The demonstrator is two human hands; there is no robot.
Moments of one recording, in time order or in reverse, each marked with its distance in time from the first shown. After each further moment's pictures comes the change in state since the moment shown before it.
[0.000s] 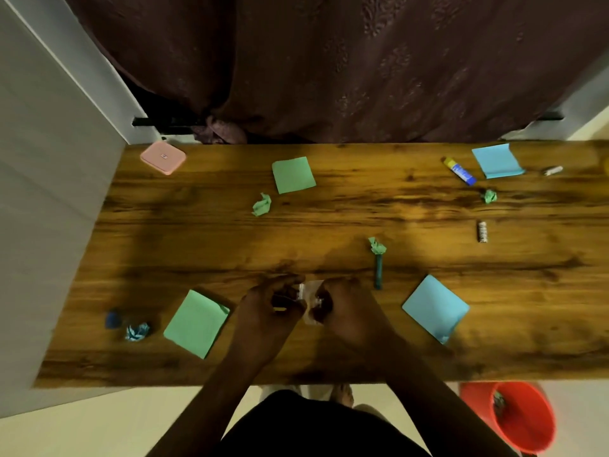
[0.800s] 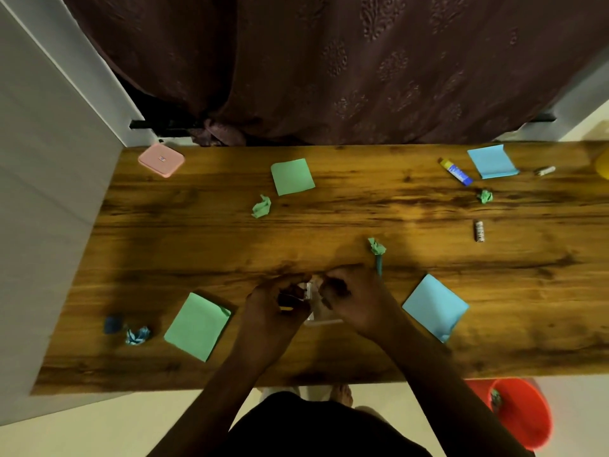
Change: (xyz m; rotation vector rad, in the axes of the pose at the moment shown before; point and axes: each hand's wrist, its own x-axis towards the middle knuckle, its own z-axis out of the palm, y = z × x) left_hand 0.000 0.018 -0.004 -0.050 -0.040 0.060; right_hand -0.004 -0.009 -0.030 0.225 0.072 -0.080
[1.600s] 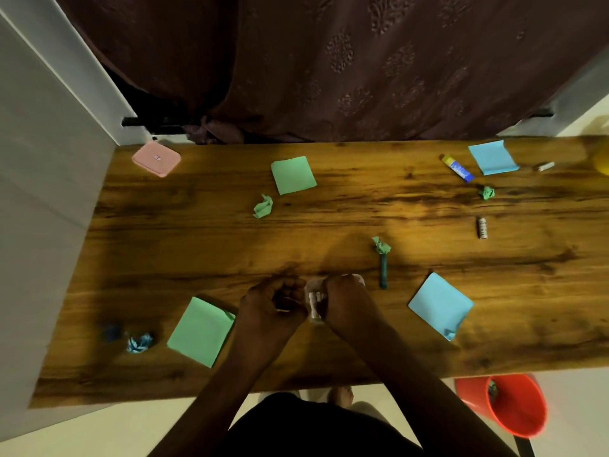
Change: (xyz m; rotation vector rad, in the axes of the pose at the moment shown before) left_hand 0.007 -0.008 -0.018 -0.049 -0.016 -0.072; right_hand 0.028 0.004 0.044 -0.436 -0.052 0.062
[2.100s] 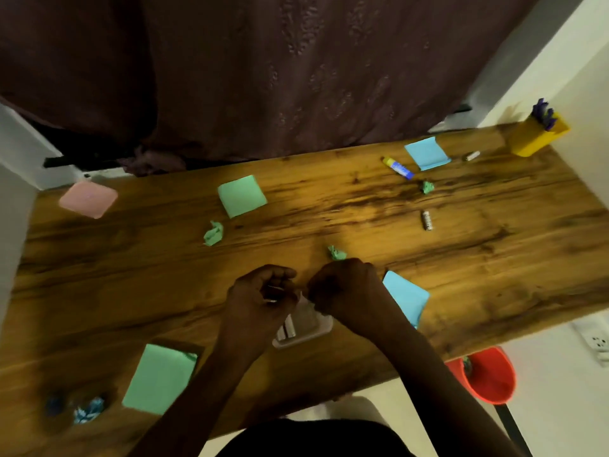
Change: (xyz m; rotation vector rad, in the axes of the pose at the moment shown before) left_hand 0.041 0.039 0.030 0.010 -0.134 0.105; right_hand -0.039 0.028 -0.087 0.512 0.193 0.095
